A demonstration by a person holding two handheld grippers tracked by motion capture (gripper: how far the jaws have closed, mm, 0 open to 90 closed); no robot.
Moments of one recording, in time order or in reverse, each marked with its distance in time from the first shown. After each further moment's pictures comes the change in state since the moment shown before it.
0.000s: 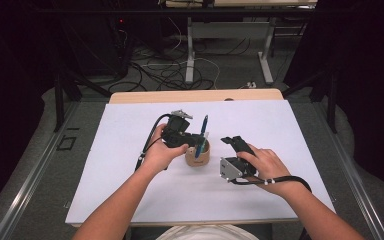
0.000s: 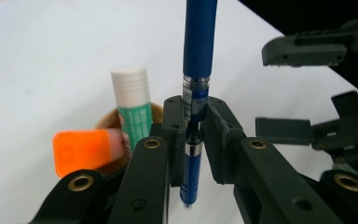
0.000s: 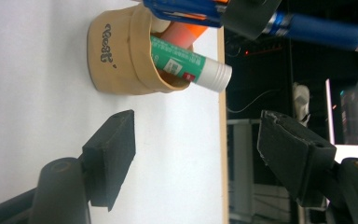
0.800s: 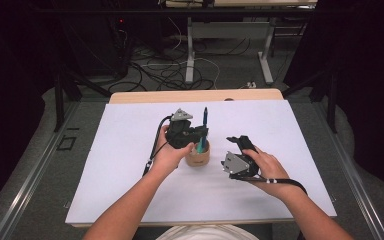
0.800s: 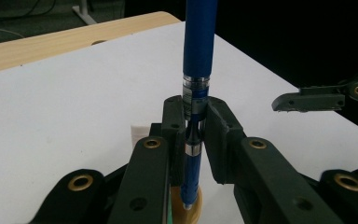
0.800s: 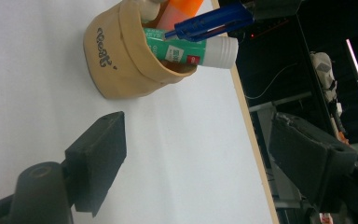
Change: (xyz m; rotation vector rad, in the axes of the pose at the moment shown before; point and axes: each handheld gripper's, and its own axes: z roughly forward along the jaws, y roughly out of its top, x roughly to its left) left arm -0.002 -0.009 0.020 -0.231 0.090 -0.004; right arm 0.007 -0.017 0.009 -0.019 0.014 0.239
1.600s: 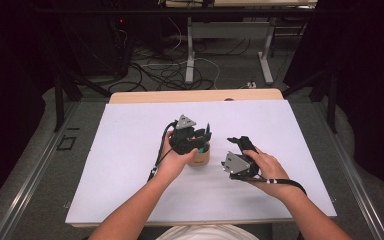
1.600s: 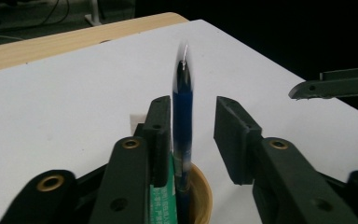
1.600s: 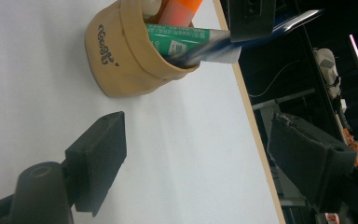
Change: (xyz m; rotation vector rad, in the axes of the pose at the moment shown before) left arm -0.002 -0.016 0.011 -0.025 0.036 0.017; right arm 0.001 -0.003 0.001 0.016 0.002 0.013
